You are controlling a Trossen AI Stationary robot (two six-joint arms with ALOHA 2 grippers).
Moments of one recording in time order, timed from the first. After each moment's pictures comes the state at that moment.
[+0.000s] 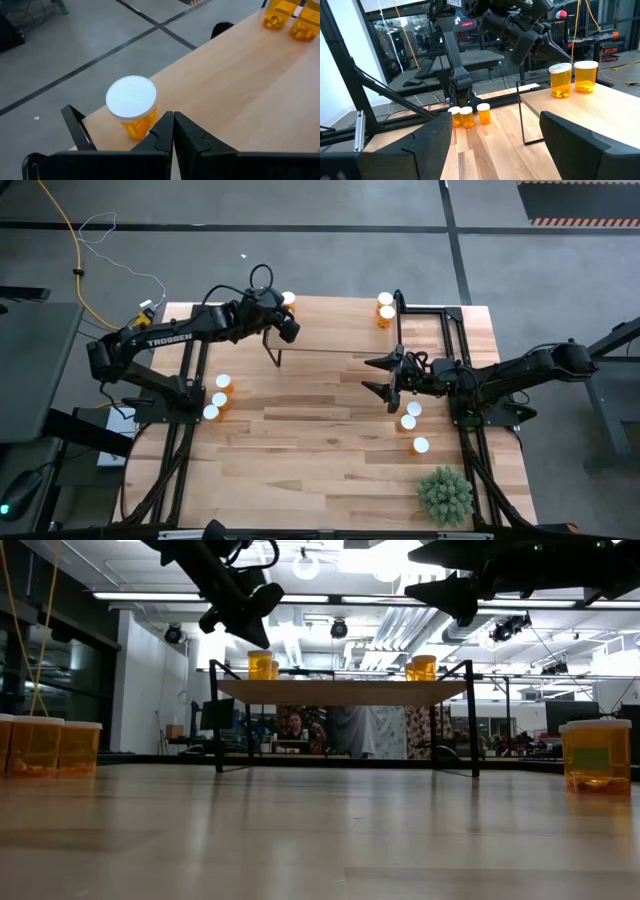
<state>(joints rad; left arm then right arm) 0.55 1.35 1.06 -0.32 -0.41 -0.19 0.07 1.03 0.39 0.68 0.23 0.13</state>
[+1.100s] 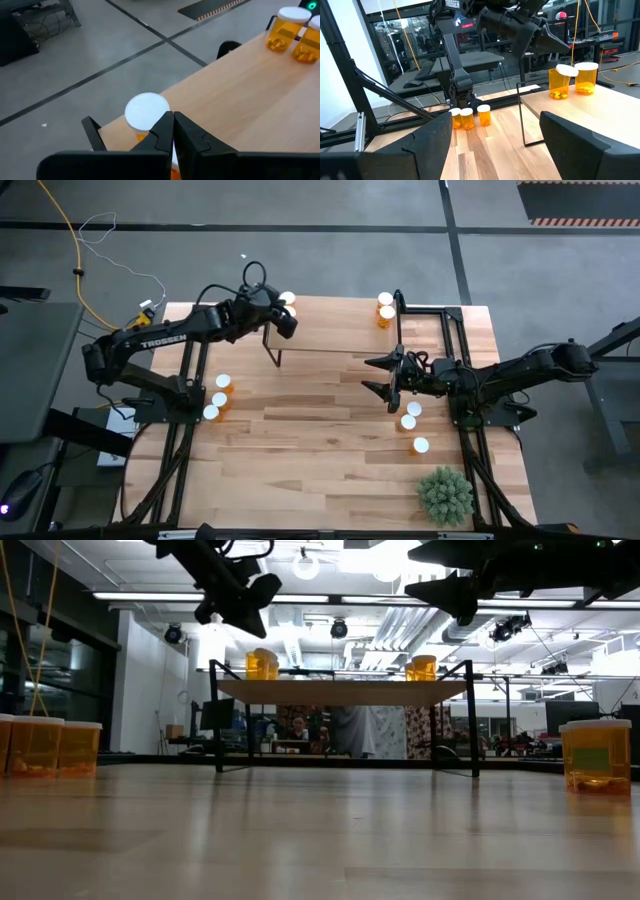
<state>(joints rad) 0.55 1.31 1.06 -0.30 -0.47 -0.19 0.07 1.03 0.39 0.69 0.23 0.13</state>
